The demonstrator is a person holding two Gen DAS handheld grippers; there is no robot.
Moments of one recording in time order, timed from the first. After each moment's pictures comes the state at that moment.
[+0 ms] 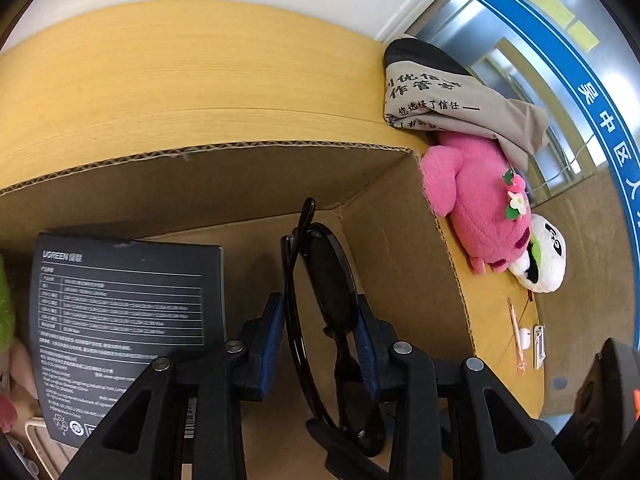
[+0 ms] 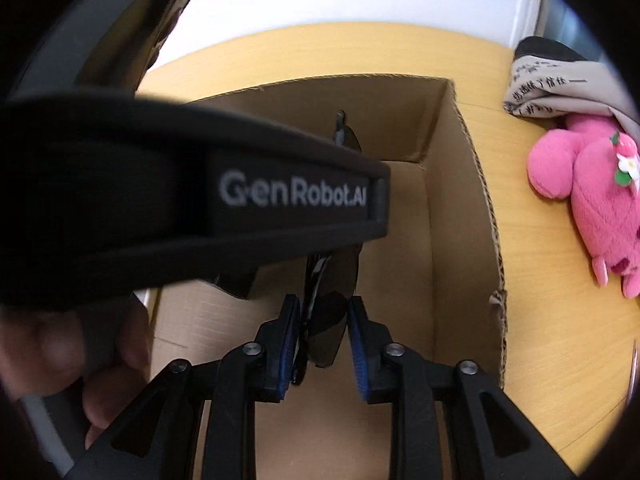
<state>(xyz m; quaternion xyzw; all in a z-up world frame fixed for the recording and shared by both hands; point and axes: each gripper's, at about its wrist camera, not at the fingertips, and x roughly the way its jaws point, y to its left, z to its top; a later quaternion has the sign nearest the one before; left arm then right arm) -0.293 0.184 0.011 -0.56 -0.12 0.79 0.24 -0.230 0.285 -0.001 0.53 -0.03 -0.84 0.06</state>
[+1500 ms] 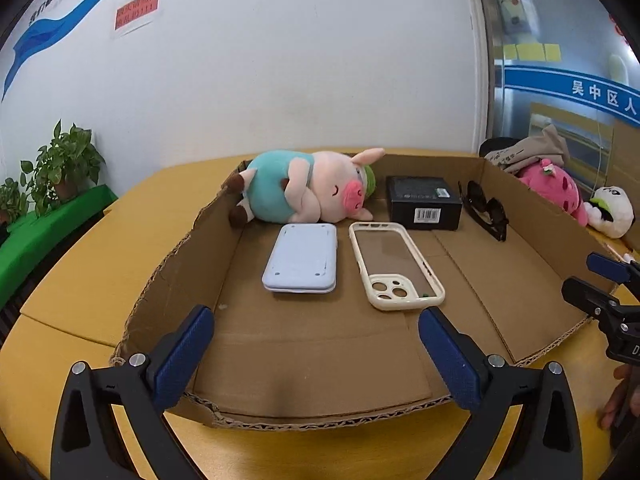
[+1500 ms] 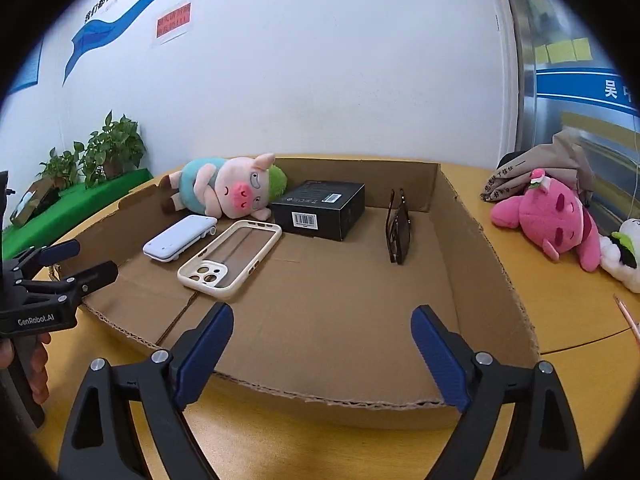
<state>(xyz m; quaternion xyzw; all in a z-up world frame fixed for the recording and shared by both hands) 0.041 -0.006 0.019 -0.25 0.01 0.97 -0.01 0.006 0.251 0.005 0.26 0.01 -0.96 0.11</state>
